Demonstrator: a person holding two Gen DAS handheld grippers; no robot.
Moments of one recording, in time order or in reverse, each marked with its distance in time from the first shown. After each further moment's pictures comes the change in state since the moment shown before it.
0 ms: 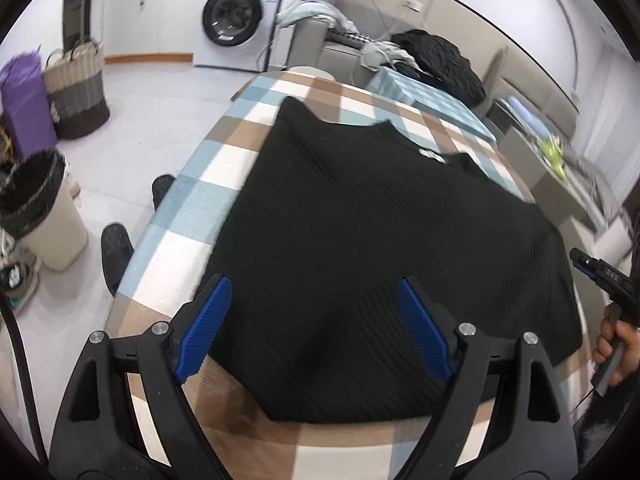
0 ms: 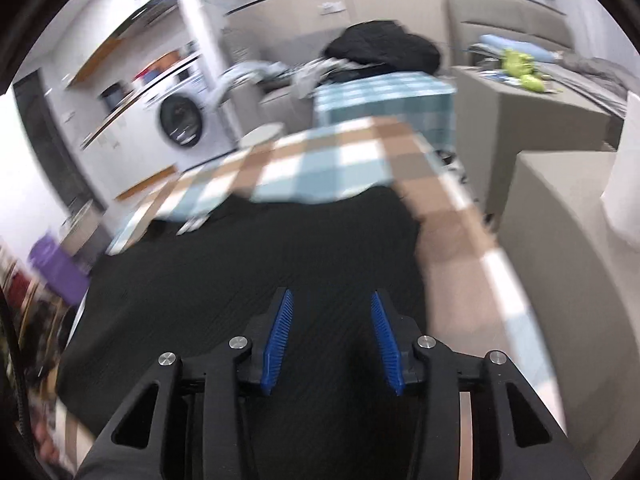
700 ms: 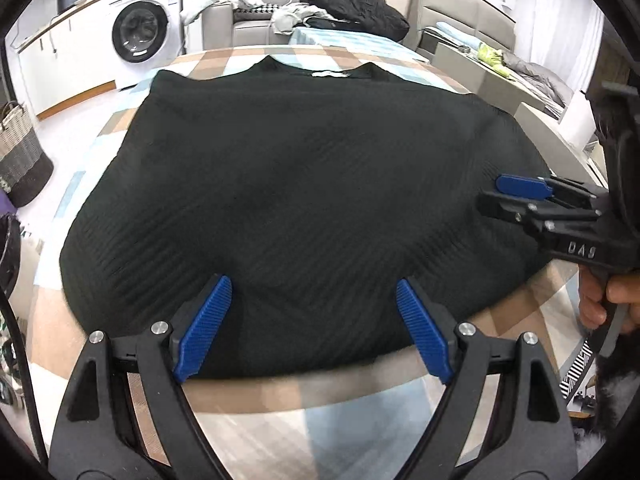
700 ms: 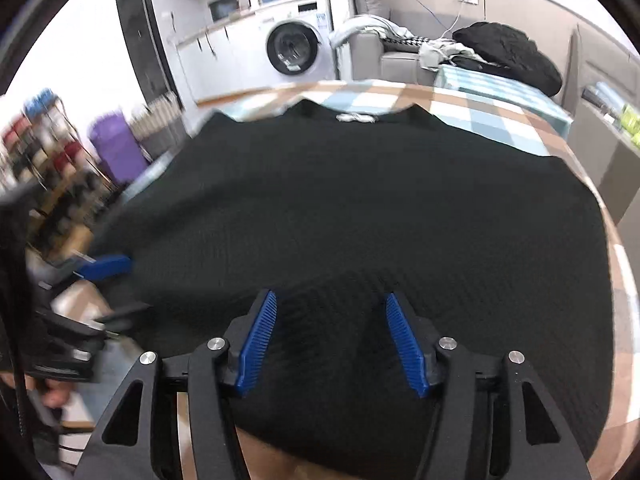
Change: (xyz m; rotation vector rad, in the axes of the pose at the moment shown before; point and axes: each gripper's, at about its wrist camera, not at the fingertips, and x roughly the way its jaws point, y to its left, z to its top) left arm 0.009 -0.085 -0.072 0.291 0.103 -0.094; right arm 0.022 0.138 -0.095 -0.367 0.112 0.135
